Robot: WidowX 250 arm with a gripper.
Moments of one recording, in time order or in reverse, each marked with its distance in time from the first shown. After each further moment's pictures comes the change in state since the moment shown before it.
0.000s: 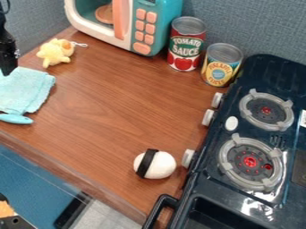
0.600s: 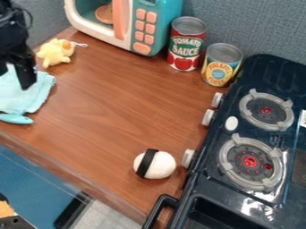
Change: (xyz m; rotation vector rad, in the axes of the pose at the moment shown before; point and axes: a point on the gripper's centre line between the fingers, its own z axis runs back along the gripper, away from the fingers) arm 0.001 -0.041 -0.014 -0.063 0.055 -0.137
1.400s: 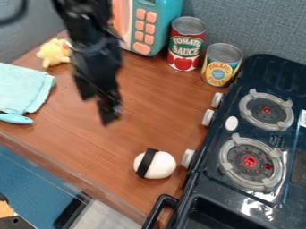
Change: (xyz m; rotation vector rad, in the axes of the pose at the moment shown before) arm -0.002 -0.170 0.033 -0.093 -0.130 -0.510
